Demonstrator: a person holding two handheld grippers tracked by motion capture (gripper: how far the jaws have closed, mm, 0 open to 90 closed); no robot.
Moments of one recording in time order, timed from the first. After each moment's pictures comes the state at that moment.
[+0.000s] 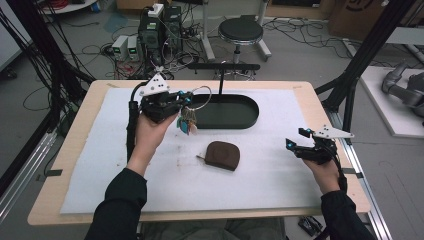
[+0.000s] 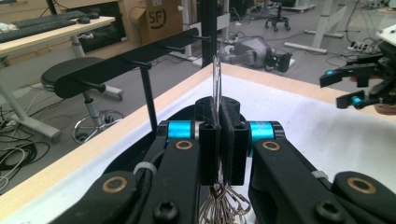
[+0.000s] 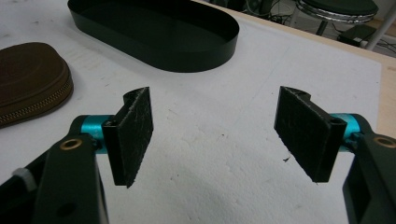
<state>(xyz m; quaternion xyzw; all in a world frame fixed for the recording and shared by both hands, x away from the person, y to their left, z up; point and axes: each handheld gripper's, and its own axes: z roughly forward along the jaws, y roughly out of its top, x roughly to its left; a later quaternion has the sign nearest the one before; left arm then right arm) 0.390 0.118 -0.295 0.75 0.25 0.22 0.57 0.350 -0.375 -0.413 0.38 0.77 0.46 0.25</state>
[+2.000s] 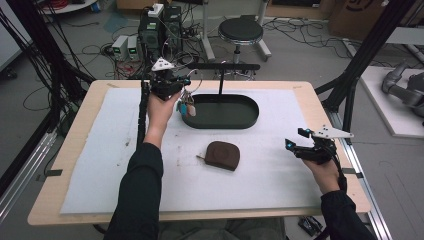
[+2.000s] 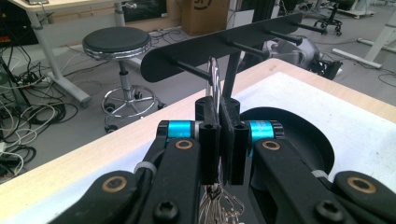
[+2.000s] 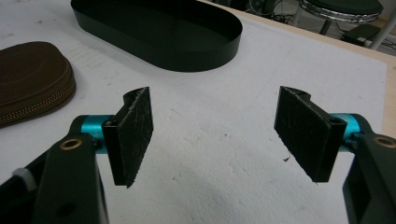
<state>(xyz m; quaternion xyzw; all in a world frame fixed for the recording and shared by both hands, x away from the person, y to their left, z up) 0.488 0.120 -0.321 0.73 0.36 0.22 0.54 0.351 -0.374 -0.414 0.37 0.77 0.46 0.25</state>
